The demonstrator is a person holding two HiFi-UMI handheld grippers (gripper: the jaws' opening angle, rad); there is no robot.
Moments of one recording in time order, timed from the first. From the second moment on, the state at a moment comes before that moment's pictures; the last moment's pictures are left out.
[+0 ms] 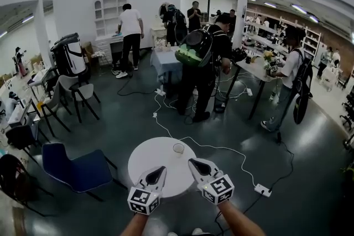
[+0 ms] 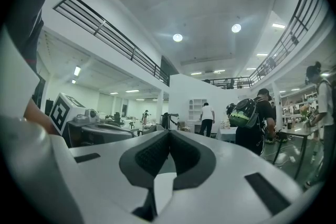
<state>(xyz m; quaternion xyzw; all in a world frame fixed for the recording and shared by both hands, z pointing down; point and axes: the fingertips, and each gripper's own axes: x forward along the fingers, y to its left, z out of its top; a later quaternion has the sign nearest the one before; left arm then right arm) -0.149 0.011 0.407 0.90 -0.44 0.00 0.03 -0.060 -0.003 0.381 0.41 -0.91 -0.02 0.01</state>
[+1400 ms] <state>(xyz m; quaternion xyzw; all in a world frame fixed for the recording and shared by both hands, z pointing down) -0.093 0.037 0.384 0.89 -0.46 -0.01 0.02 -0.004 0.021 0.363 0.39 -0.92 -0.03 0.01</state>
